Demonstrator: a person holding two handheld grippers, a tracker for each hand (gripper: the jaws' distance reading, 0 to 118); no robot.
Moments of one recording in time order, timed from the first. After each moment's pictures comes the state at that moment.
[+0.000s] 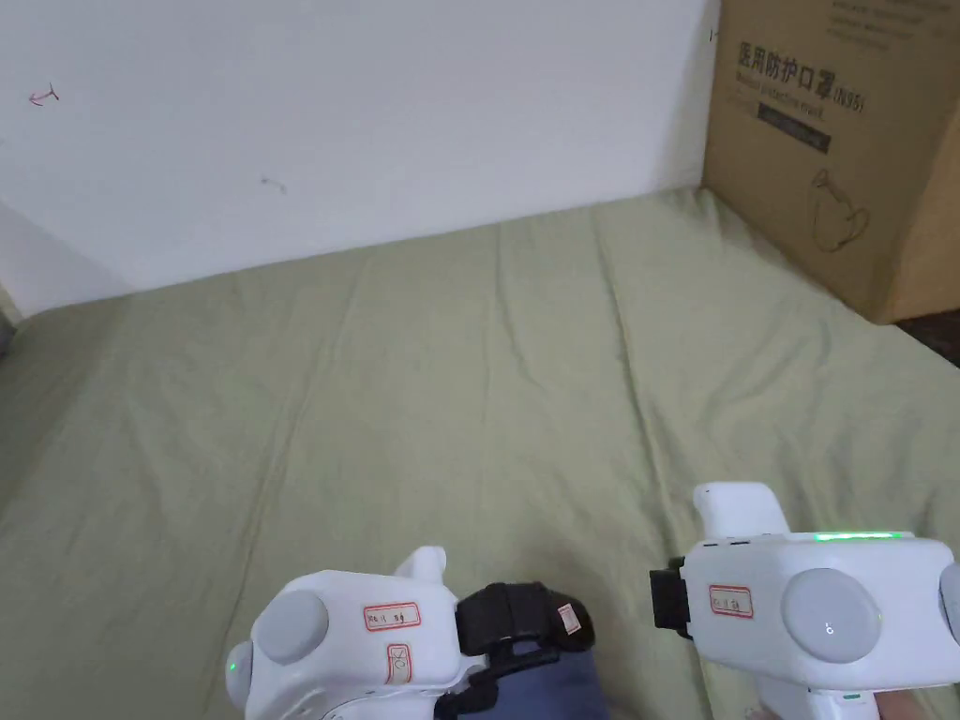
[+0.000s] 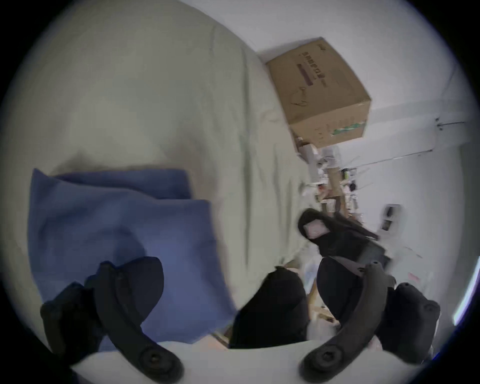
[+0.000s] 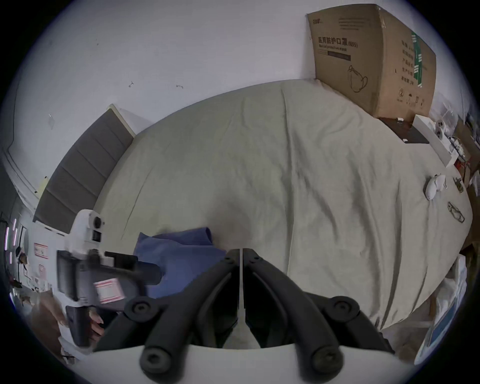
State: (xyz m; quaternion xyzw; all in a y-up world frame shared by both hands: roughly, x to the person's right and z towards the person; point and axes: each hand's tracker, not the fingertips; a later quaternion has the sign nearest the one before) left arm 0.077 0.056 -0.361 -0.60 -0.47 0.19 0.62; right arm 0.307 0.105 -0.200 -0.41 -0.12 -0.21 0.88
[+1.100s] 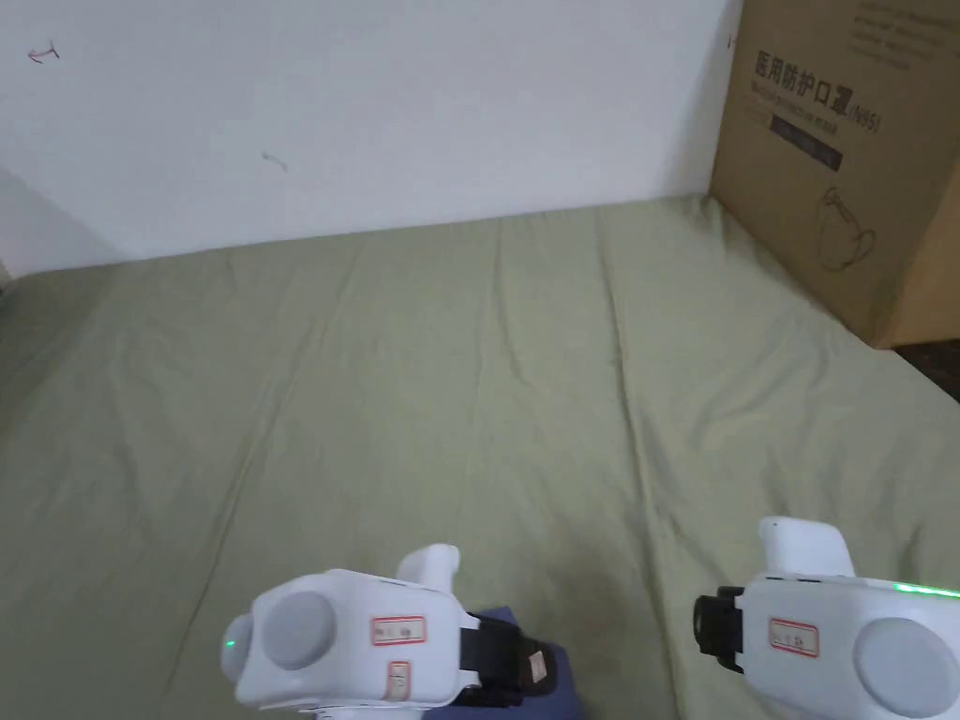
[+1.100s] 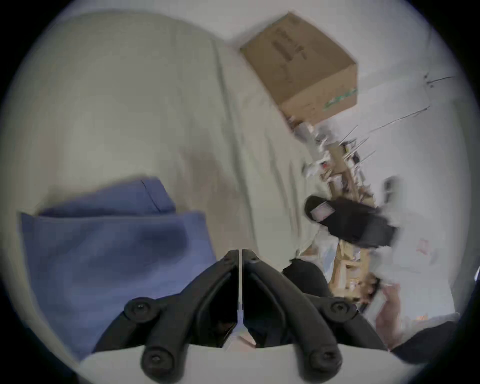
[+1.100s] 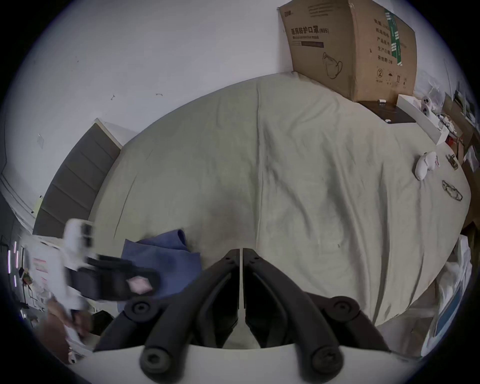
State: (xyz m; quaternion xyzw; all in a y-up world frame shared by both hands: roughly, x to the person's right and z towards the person) left arm 0.085 0.066 -0.361 -0.55 -0.50 0.13 0.66; right arm 0.344 0.095 -0.175 -0.41 -0.16 -0.24 0.87
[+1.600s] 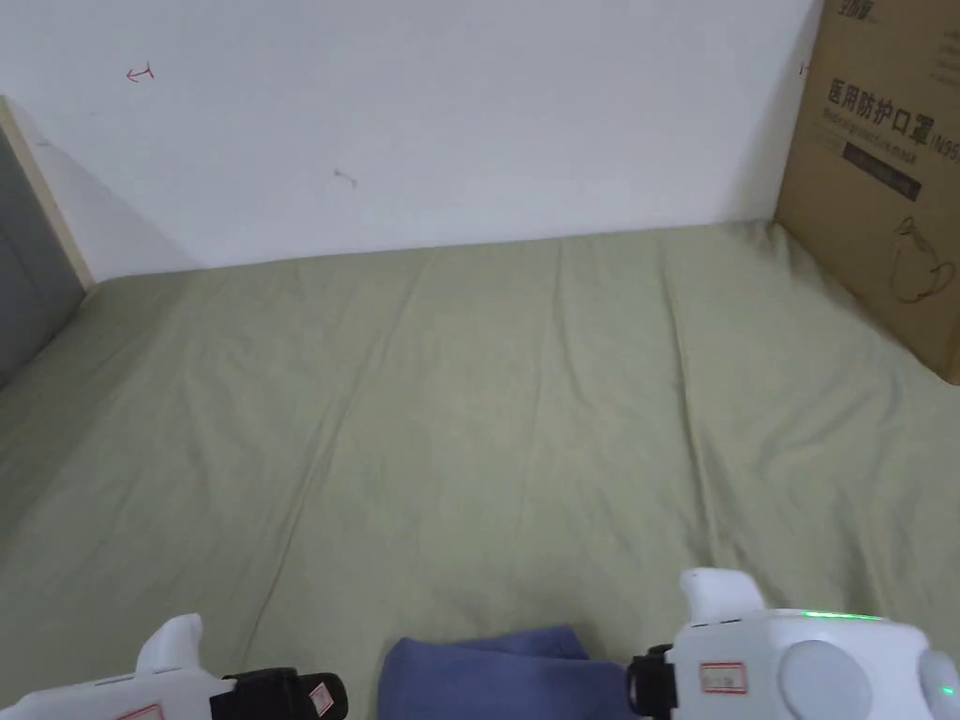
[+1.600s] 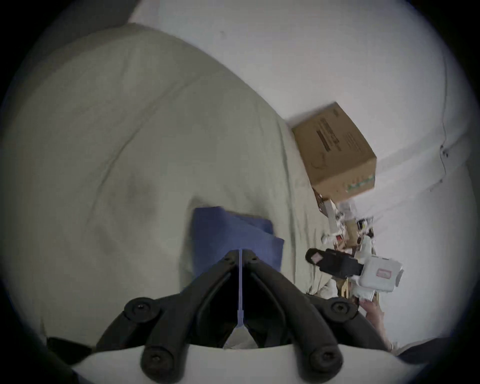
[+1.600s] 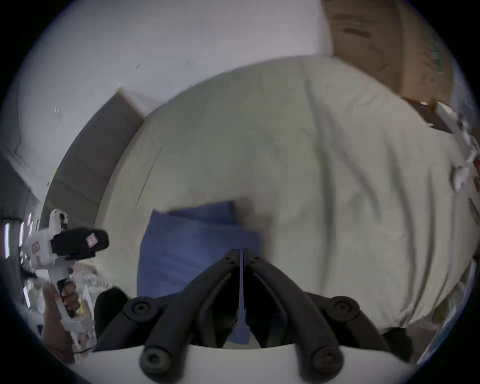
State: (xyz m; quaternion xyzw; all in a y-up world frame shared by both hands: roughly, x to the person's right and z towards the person) left arm -0.110 0.057 -0.368 -0.51 -0.32 0.25 0.76; right arm 0.271 0.066 -0.234 -0.50 -0.02 -0.23 0.84
